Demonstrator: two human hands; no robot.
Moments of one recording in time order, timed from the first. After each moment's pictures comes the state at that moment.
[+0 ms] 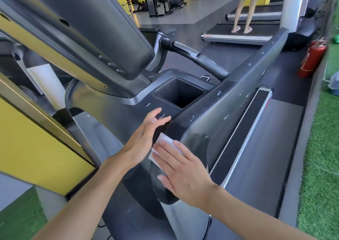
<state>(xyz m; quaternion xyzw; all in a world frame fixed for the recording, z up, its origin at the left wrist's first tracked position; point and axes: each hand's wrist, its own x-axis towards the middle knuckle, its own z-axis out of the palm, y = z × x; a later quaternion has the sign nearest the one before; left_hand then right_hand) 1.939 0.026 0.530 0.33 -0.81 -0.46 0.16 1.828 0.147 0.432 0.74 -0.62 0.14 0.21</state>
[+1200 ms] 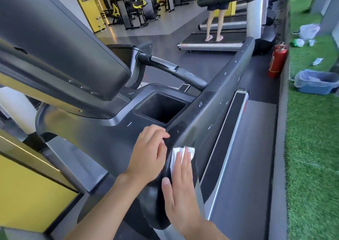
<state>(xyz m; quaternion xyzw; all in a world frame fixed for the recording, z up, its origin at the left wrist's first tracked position) 1.888 0.017 0.499 0.18 -0.93 -0.13 0.31 1.857 0.144 0.409 0.47 -0.71 0.52 -0.05</state>
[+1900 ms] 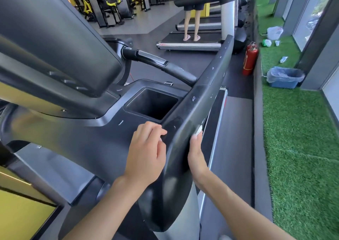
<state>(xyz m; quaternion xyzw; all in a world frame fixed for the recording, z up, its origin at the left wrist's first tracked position) 1.887 0.013 0.489 0.15 -0.92 -0.13 0.34 1.782 0.114 0.423 0.16 -0.67 0.64 -0.34</state>
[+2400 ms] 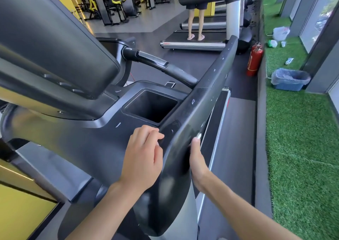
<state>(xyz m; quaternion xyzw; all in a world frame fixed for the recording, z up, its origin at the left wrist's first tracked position) 1.887 0.016 0.489 0.16 -0.92 -0.11 0.33 1.765 0.120 0.414 0.14 -0.62 0.64 -0.44</state>
